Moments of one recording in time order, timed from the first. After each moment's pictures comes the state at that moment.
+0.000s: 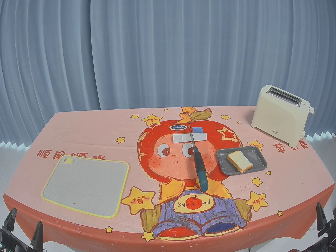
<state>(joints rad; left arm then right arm) 0.01 0.02 -0.02 0.00 -0.01 0.00 -0.09 0.09 -0.04 -0.02 0.00 -0.09</state>
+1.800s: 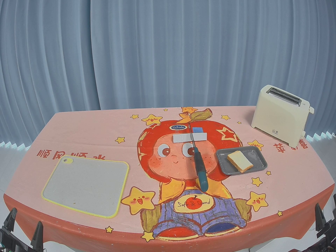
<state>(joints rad) 0.01 0.02 -0.02 0.00 -0.01 0.00 -0.08 0.09 -0.02 -0.01 -0.01 0.03</state>
